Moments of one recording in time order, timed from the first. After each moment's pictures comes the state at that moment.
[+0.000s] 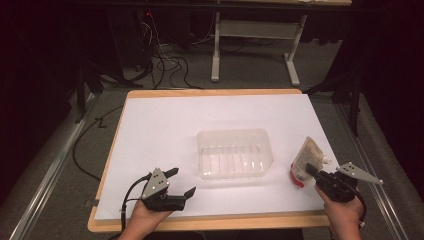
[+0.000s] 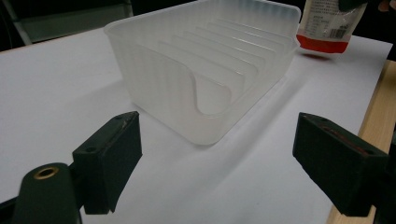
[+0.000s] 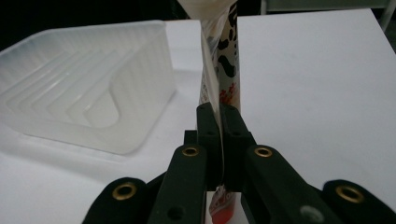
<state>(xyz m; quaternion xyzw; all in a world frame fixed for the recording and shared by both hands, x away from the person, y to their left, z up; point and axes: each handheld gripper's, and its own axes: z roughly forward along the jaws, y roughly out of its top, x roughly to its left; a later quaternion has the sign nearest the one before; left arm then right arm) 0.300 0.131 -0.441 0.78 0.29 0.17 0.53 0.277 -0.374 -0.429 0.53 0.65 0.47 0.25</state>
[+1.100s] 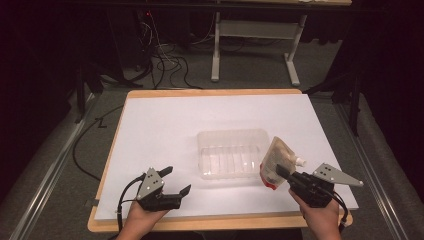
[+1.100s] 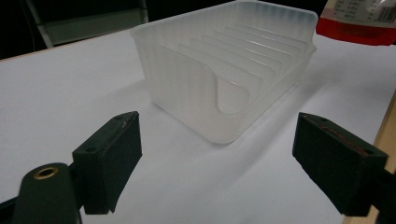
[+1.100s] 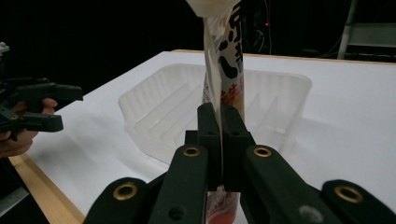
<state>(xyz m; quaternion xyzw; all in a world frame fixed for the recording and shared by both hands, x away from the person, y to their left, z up) 0.299 0.138 -0.440 0.77 0.30 0.18 0.53 0.262 -0.291 -0.388 0.43 0.69 0.55 0.21</state>
